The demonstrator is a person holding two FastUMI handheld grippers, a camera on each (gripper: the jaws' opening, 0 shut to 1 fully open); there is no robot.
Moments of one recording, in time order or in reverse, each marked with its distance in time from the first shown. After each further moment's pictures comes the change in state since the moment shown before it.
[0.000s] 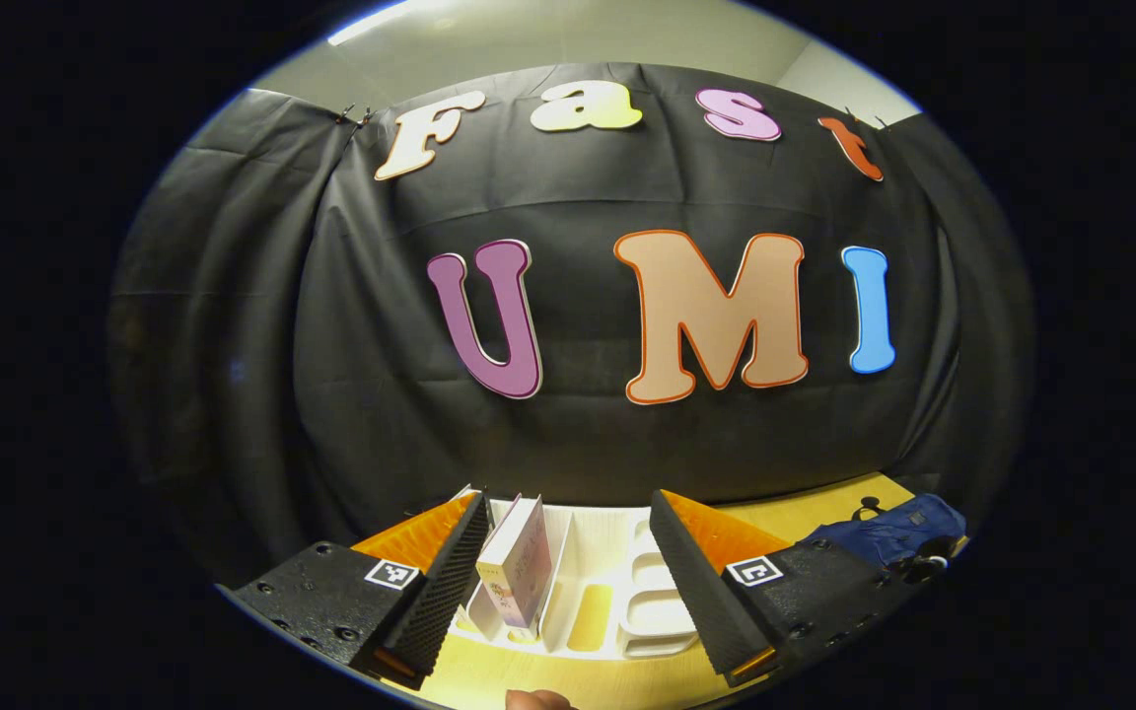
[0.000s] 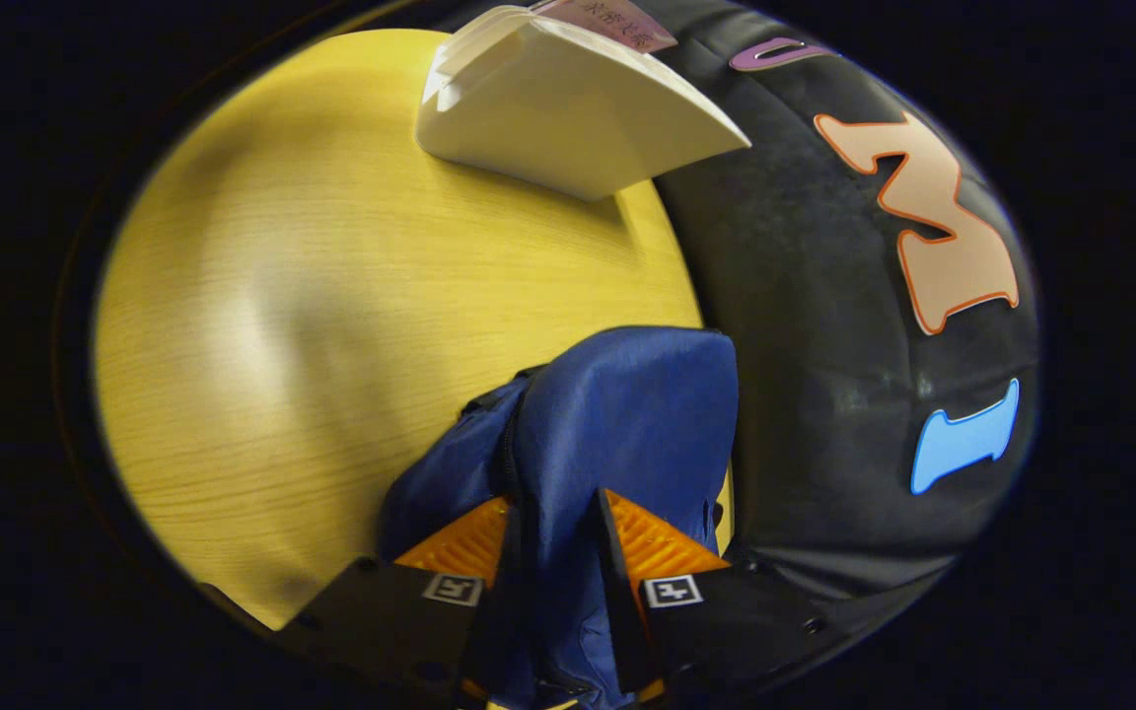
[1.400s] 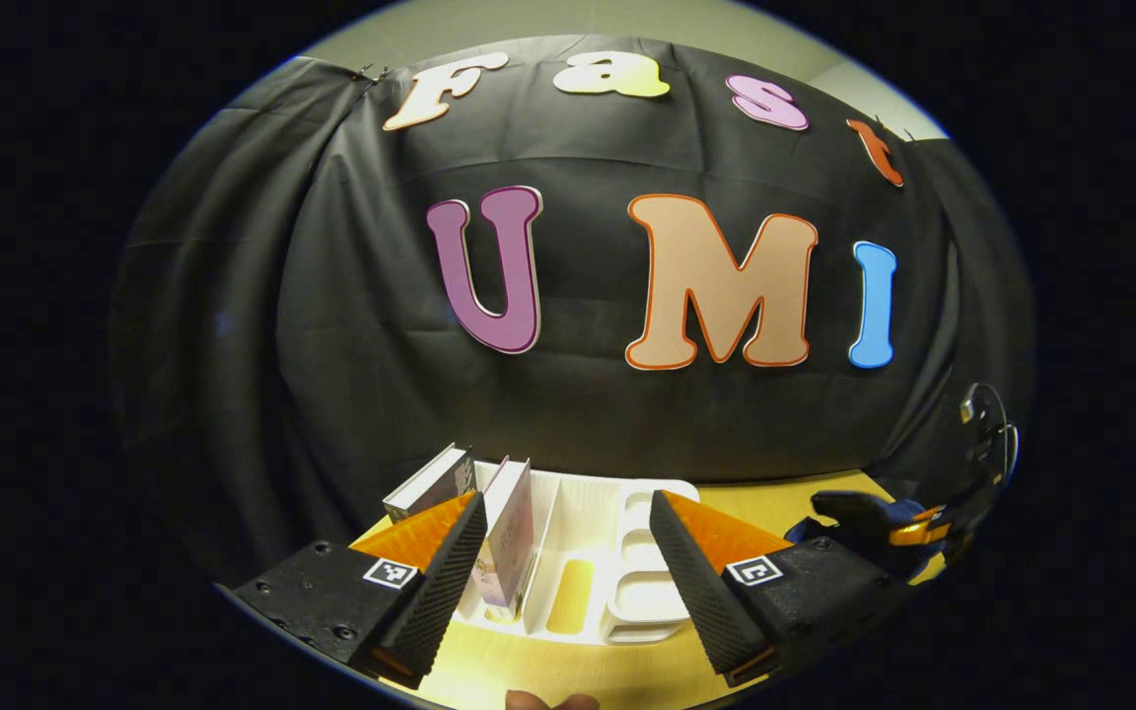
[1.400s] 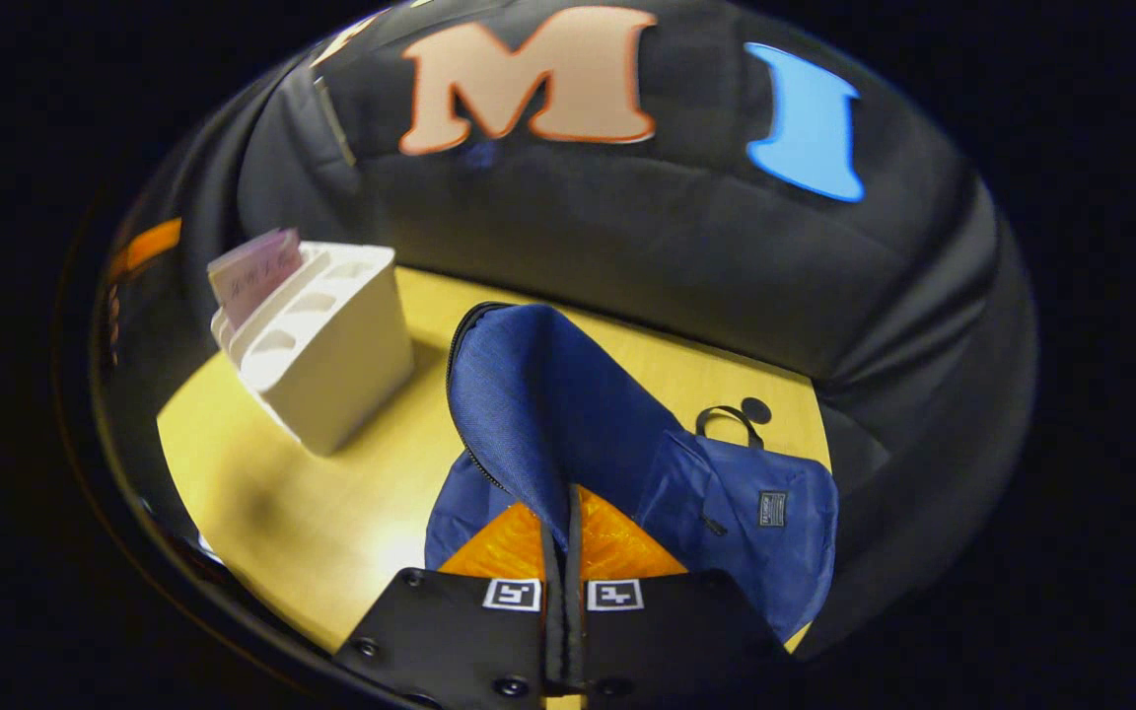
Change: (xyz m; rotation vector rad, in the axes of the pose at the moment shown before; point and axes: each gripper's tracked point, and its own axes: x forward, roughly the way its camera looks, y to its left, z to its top) left arm 0.013 0.005 -0.033 -0.080 0.121 -0.041; right arm -0.068 -0.129 -0.027 1.141 -0.165 0.166
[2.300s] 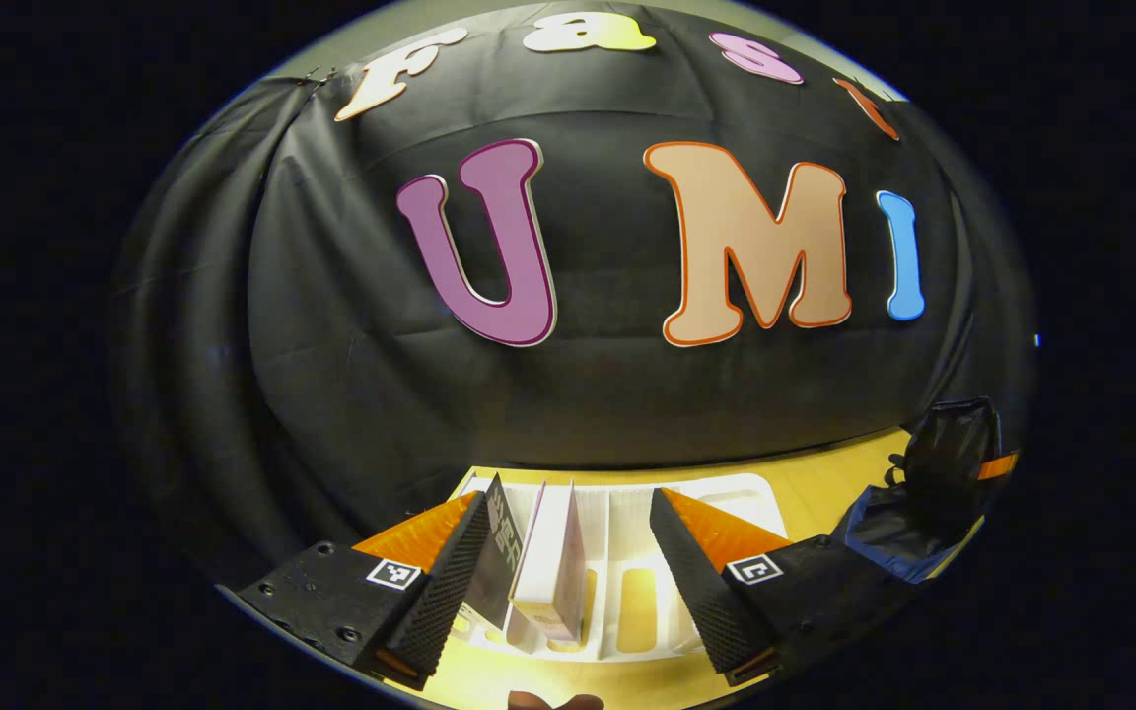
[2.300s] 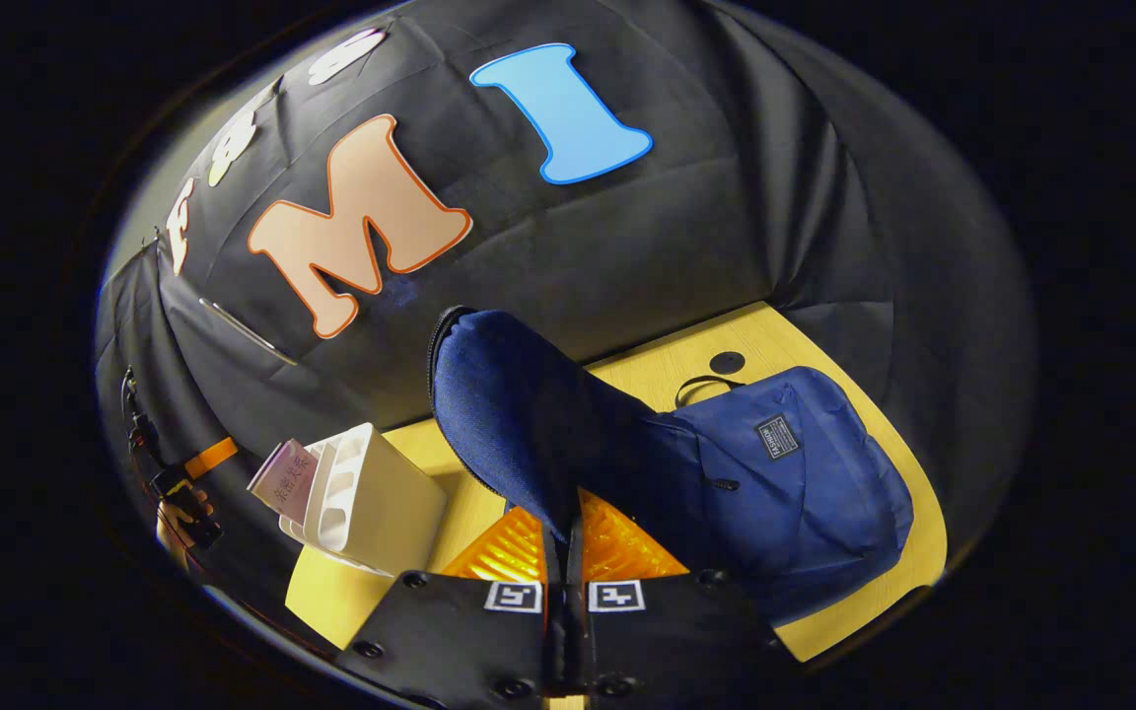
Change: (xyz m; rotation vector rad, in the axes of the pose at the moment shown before) left arm 0.092 0.047 0.009 0.139 0.122 -0.023; right arm -0.033 -0.040 0.007 0.538 -0.170 0.058
